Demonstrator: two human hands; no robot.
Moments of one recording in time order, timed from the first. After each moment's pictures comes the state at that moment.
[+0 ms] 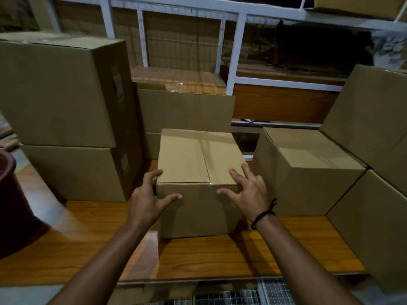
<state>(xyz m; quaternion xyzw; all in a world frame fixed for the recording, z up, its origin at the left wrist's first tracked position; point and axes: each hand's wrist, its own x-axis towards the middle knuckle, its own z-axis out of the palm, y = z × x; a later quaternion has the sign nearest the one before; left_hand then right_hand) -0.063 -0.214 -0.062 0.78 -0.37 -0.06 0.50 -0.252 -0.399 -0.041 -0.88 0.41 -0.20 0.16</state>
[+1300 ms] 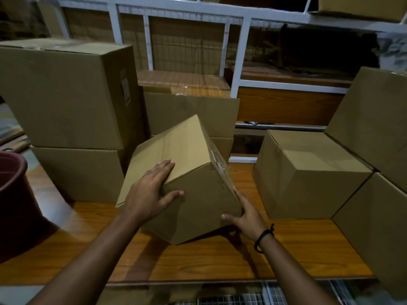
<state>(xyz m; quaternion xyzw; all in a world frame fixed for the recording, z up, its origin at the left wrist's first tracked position) -0.048 -0.203 -0.024 0.81 -0.51 0.04 0.29 -0.265 -0.389 -0.096 -0.79 0.37 -0.18 0.46</state>
